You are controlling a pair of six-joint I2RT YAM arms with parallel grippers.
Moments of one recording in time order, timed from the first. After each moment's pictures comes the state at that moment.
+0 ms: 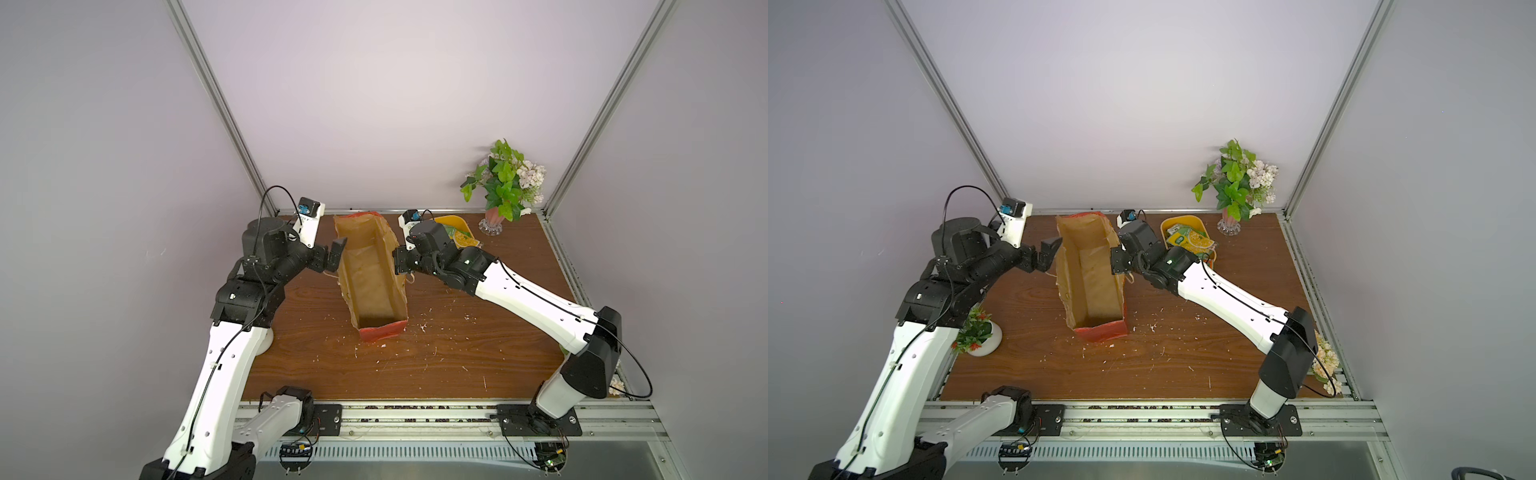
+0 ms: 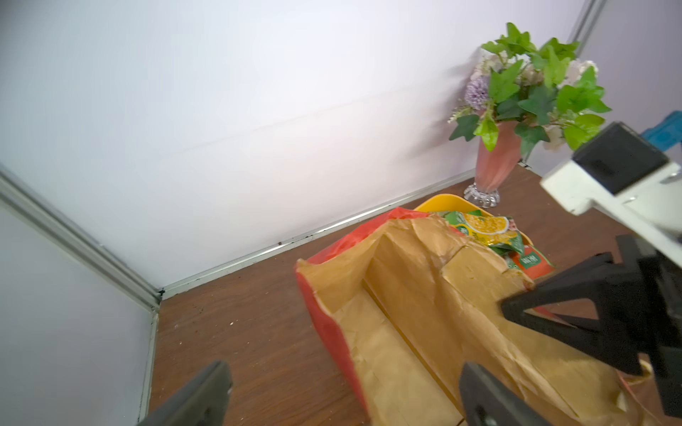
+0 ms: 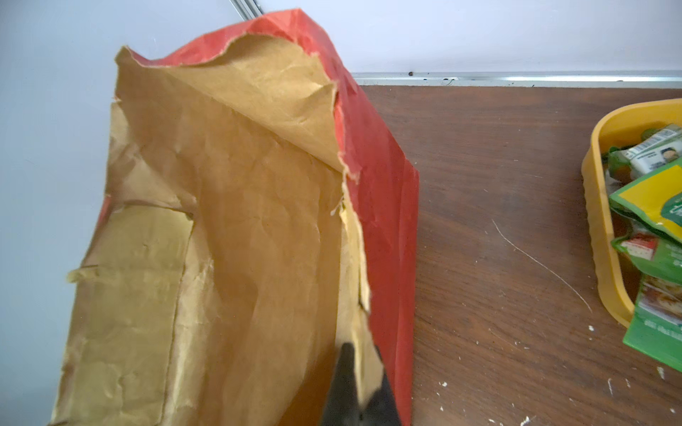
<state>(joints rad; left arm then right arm) -0.10 1.01 1.34 -0.68 0.17 0.18 0.85 1.70 1.65 -0.53 0.13 0.53</state>
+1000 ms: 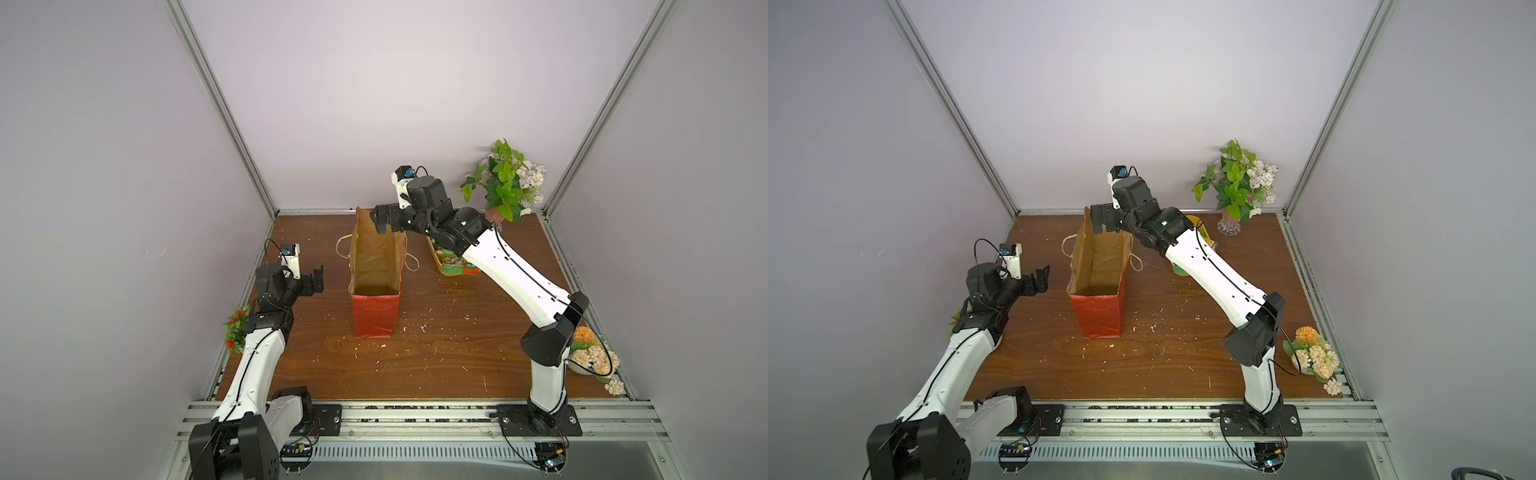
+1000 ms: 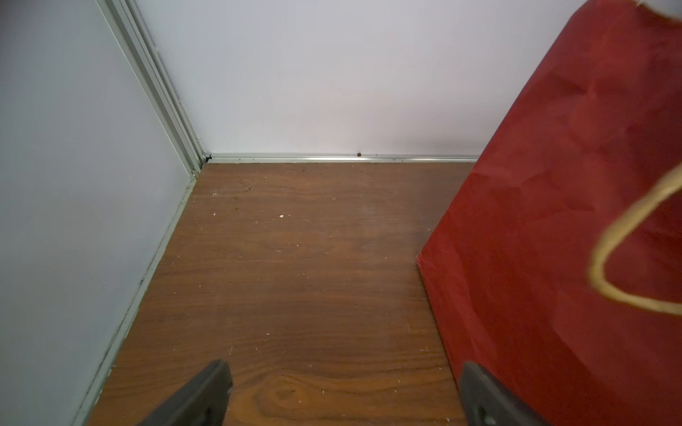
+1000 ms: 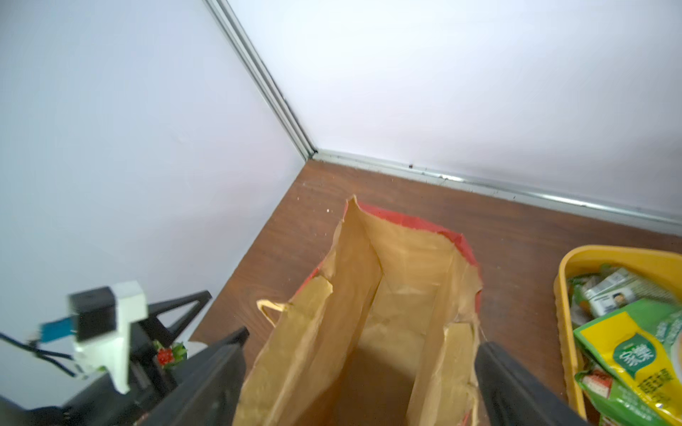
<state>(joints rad) 0.17 1.03 0.59 0.01 0.19 0.05 0.78 1.94 2.27 -0.74 0.15 0.37</state>
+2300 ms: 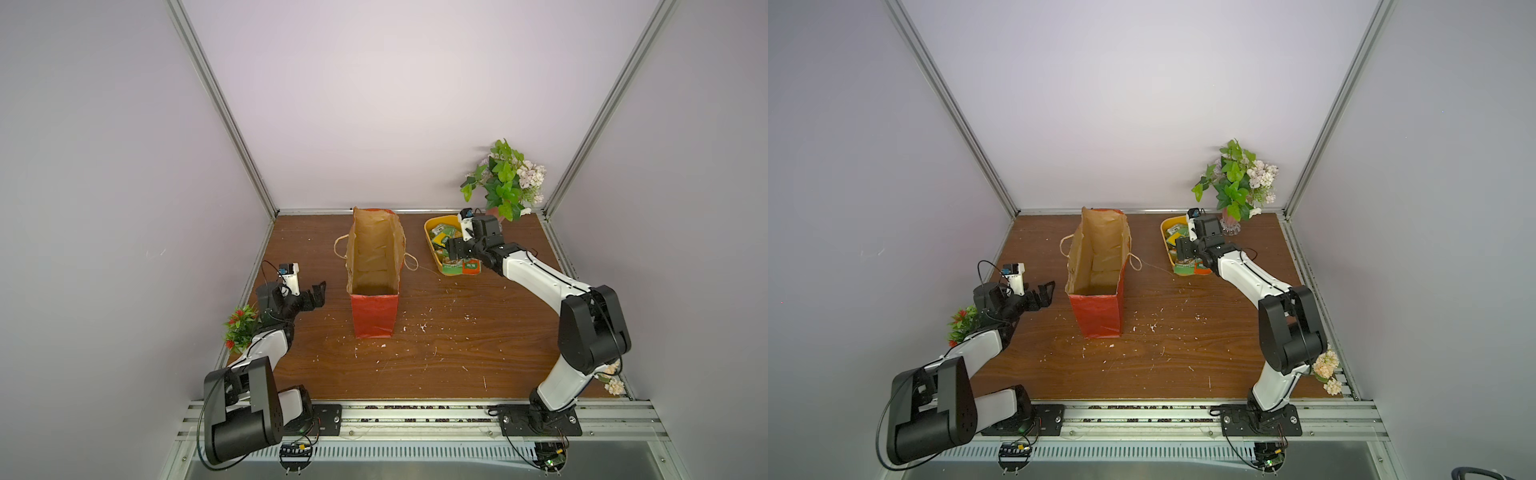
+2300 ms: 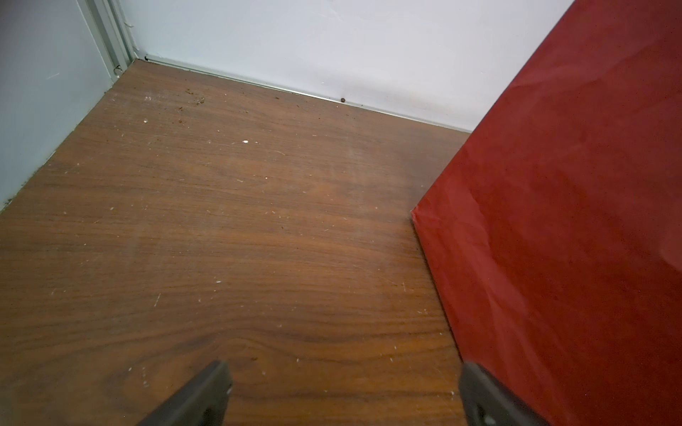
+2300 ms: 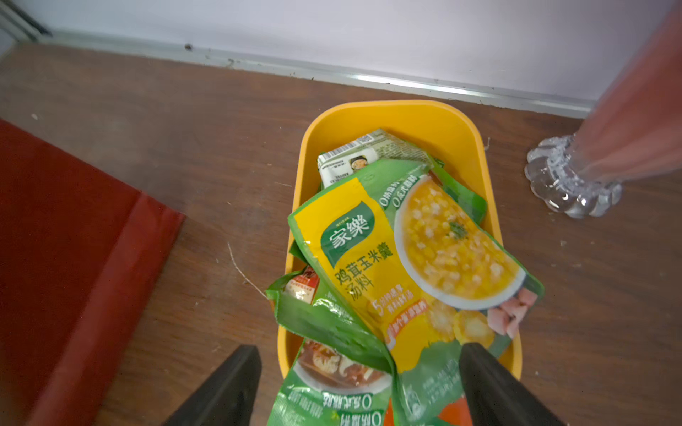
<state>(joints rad) 0.32 1.24 0.38 0.36 0.46 -0.02 0.37 1.79 1.33 -0.25 0.07 0.03</state>
